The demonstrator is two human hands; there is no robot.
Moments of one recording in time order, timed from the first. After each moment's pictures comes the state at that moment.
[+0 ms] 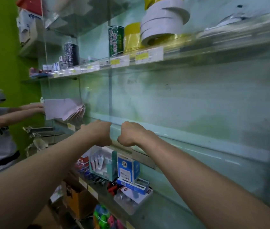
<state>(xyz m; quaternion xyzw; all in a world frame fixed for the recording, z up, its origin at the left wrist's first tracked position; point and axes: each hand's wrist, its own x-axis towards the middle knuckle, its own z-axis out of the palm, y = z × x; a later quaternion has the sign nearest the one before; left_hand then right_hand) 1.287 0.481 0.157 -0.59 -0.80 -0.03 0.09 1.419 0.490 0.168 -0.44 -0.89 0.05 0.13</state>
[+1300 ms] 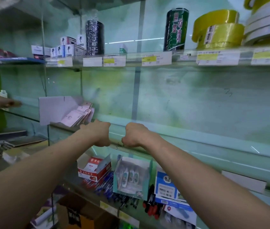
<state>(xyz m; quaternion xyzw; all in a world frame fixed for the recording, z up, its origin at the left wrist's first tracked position) 1.002 0.578 0.151 -0.67 -0.74 -0.04 0.07 1.139 0.565 0.165 -0.57 -0.82 -0.01 0.09</state>
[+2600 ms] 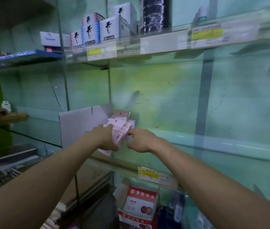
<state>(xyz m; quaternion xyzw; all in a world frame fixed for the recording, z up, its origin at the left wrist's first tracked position) 0.776 0.792 0.144 -0.68 -0.73 -0.05 0.04 0.923 0.792 0.142 -0.53 -0.84 0.04 0.12</state>
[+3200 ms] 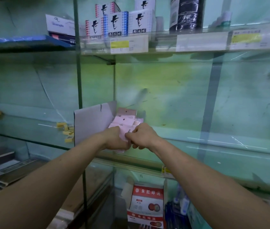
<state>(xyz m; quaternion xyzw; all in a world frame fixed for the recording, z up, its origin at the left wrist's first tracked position) 0.731 0.819 0.132 -0.76 -0.61 -0.16 -0.14 0.858 0.805 0.132 -0.62 -0.69 0.20 0.31</state>
